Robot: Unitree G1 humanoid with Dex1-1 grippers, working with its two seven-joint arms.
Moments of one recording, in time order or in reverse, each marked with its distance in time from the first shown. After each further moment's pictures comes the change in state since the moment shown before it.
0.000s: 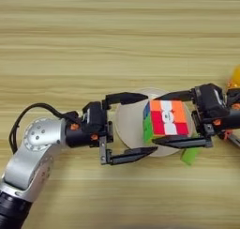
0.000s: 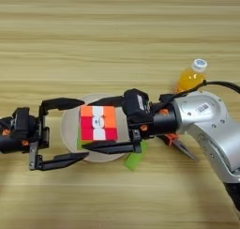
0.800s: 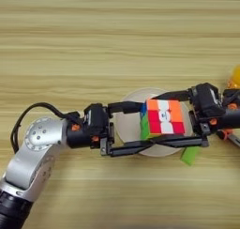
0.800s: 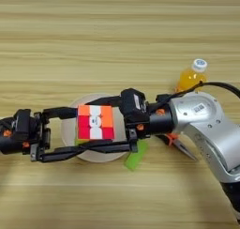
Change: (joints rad) left arm -0.005 -0.001 -0.005 0.003 0.002 -0.009 -0.019; right arm -0.007 0.010 0.017 0.008 0.002 0.000 -0.018
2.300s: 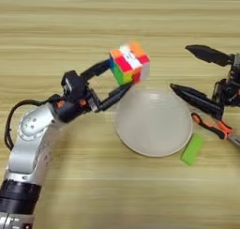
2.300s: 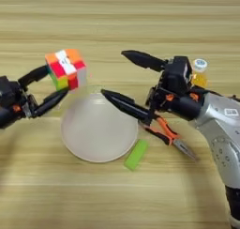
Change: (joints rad) left arm -0.098 -0.152 0.212 0.209 0.067 -0.123 0.300; right arm 0.128 0.150 -0.284 0.079 0.120 -0.093 -0.265
